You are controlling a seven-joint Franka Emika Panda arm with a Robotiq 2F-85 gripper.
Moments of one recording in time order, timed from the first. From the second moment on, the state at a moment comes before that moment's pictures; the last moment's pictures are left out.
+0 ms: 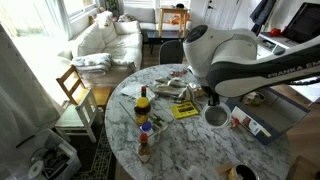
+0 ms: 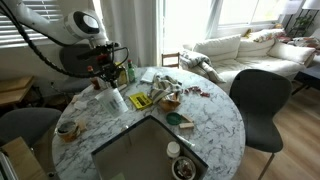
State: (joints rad) arm 0.12 0.21 0.06 -2.00 -0.52 1.87 -0.07
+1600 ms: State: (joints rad) arm 0.31 0.57 0.11 -1.77 -0.98 1.50 0.05
